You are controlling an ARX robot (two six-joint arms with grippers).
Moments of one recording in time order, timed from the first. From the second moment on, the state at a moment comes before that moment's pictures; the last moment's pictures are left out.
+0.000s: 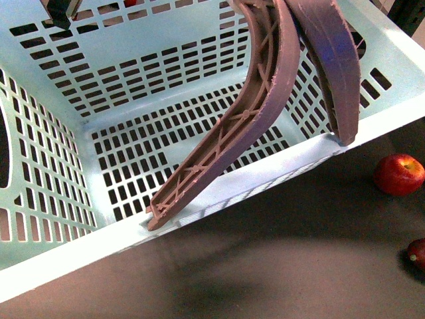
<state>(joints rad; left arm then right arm) -0.60 1.49 0.98 0.06 0.07 -0.96 0.00 0.01 0.02 0.00 0.00 0.00</state>
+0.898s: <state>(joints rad) -0.60 1.49 0.98 0.06 0.07 -0.95 -0.25 1.53 0.32 0.61 -0.03 -0.12</state>
